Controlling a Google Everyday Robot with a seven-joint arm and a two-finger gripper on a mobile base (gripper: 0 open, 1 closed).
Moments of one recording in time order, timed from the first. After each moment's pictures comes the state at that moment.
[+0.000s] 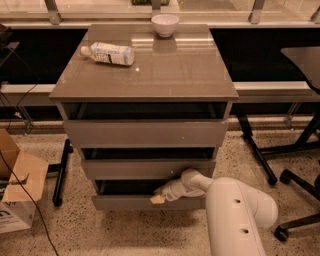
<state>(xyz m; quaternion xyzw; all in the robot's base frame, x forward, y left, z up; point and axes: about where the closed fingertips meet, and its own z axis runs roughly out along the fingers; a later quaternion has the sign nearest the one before) 0.657 0.011 0.201 -0.45 0.81 0.31 0.24</state>
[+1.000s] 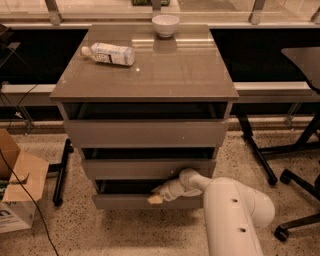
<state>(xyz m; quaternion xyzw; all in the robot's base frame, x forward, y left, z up) 0.653 0.015 0.196 -0.45 0.80 0.31 0.23</state>
